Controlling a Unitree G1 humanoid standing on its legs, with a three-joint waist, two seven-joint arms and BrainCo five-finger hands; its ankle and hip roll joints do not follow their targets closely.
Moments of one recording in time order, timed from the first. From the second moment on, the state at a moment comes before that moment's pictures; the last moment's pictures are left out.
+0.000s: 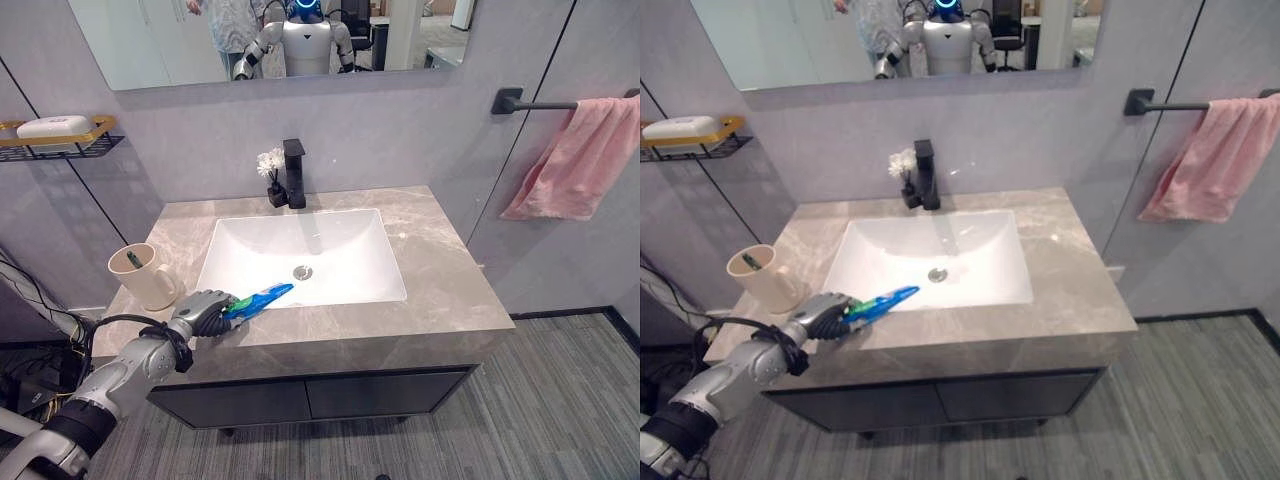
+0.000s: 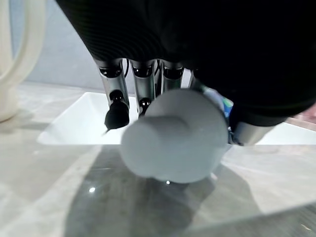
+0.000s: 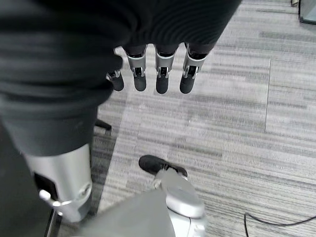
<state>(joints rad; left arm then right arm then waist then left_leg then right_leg) -0.22 0.86 -0.49 0.28 0.48 -0.20 0.06 0.05 -0.36 0.22 1.31 0.05 -0.04 0.00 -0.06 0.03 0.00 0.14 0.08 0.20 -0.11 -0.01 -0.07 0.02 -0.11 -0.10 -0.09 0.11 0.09</state>
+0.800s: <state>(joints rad) -0.20 0.97 -0.22 0.09 0.76 -0.21 0.33 0.11 -0.46 -0.25 0.17 0.61 -0.23 -0.28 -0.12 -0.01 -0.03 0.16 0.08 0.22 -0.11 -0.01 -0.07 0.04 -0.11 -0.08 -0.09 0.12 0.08</state>
